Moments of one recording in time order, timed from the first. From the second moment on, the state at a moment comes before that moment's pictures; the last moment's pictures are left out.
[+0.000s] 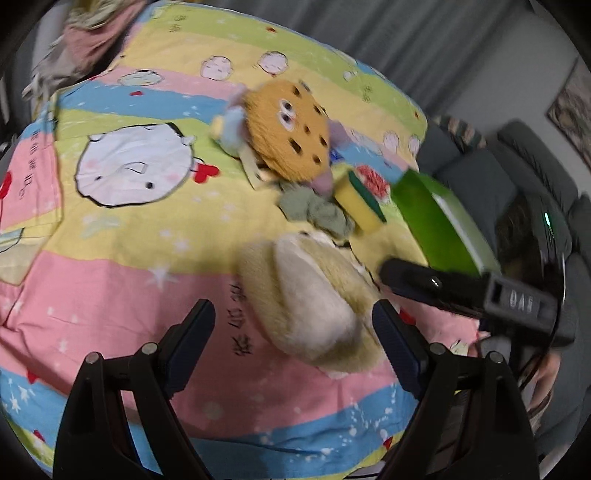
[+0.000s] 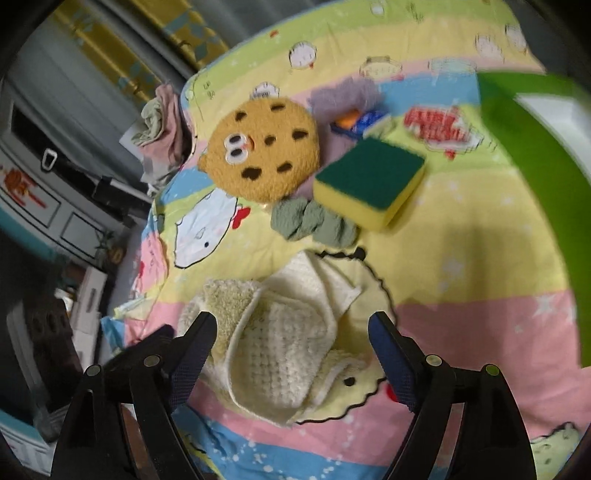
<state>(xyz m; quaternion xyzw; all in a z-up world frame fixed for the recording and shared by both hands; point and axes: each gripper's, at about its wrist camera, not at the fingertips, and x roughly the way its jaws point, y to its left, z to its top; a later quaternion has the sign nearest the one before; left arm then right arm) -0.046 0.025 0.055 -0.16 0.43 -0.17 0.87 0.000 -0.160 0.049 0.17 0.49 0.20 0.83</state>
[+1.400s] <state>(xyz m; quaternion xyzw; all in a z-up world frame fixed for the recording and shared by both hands) -0.022 -0.181 0.163 0.00 0.28 -0.29 0.91 -0.029 -0.296 0.147 0.29 0.29 0.17 0.89</state>
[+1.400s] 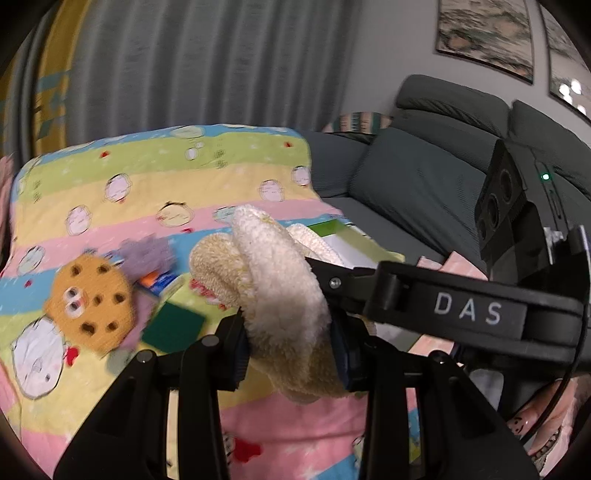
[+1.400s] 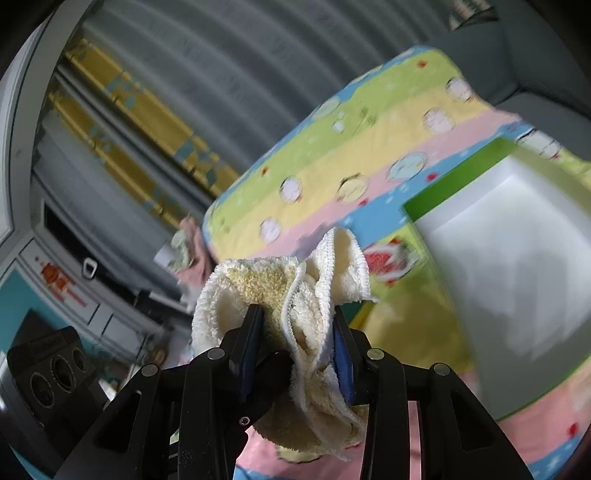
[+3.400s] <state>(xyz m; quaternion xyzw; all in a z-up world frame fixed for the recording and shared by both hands) -0.009 -0.199 0.130 -0.03 0.36 -0.26 0.89 -0.038 -0.389 0.117 0.28 0.27 -0.06 0.92</state>
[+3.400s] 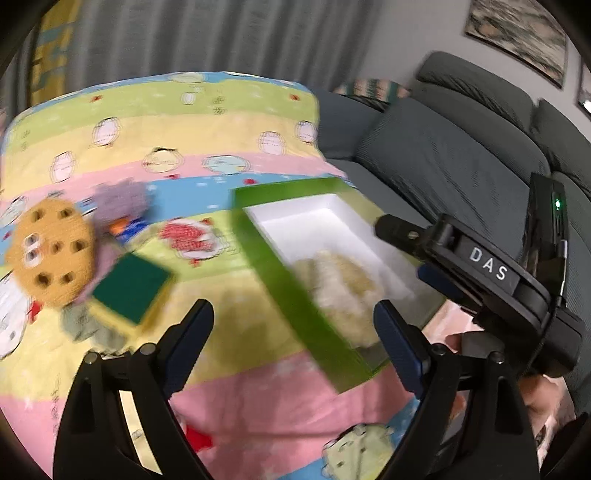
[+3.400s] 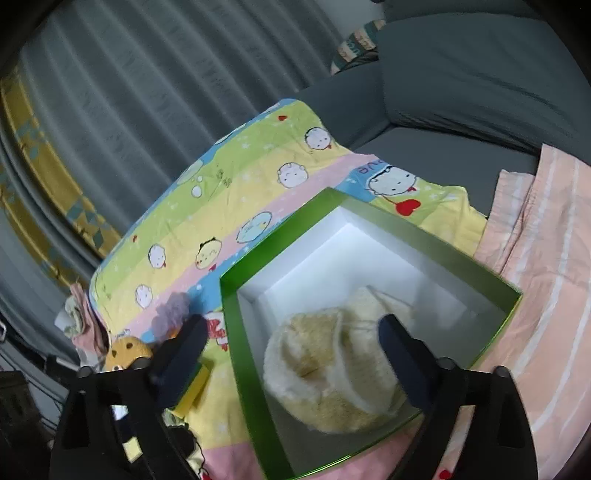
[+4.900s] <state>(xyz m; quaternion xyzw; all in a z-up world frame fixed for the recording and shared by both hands) -0.025 0.073 0.049 -0.17 0.40 0.03 0.90 0.067 -0.162 0.041 0.16 0.40 0.03 0.90</state>
